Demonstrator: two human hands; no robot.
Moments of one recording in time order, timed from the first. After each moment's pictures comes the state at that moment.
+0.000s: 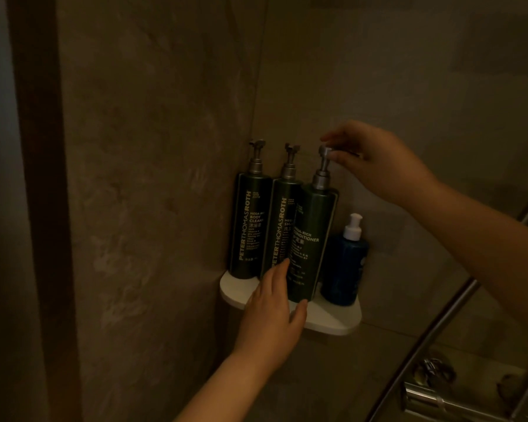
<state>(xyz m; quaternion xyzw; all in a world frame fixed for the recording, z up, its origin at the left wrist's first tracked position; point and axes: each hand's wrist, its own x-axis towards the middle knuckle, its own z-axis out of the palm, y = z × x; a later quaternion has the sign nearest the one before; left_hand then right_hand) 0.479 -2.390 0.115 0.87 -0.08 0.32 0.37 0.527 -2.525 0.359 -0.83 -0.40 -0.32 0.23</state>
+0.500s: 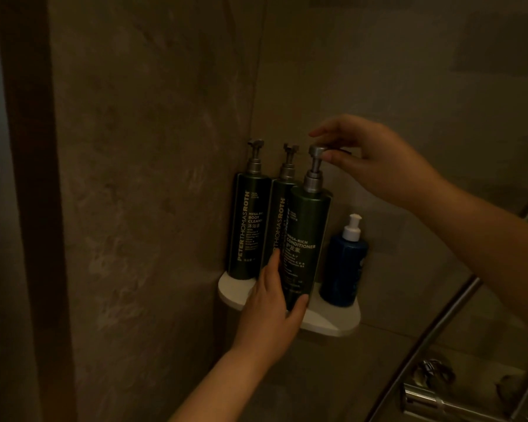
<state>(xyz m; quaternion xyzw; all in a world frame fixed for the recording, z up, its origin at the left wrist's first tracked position) 0.477 -2.389 0.125 0.85 -0.08 0.31 0.42 0.506 -2.523 0.361 -0.80 -0.46 -0.30 0.25</state>
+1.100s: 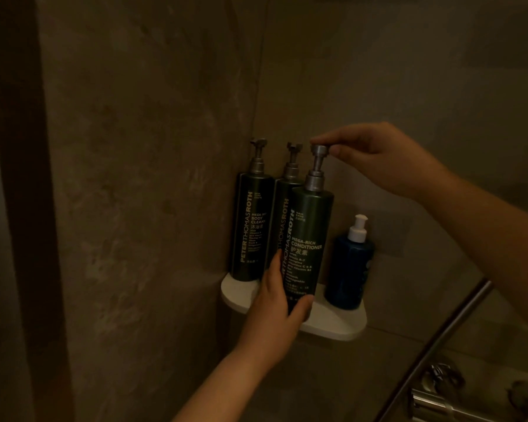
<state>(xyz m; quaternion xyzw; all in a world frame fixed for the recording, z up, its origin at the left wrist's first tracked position) 0.482 -2.386 0.127 0.82 -0.07 0.27 0.50 0.522 -2.525 0.367 -0.81 -0.47 -0.22 0.26</state>
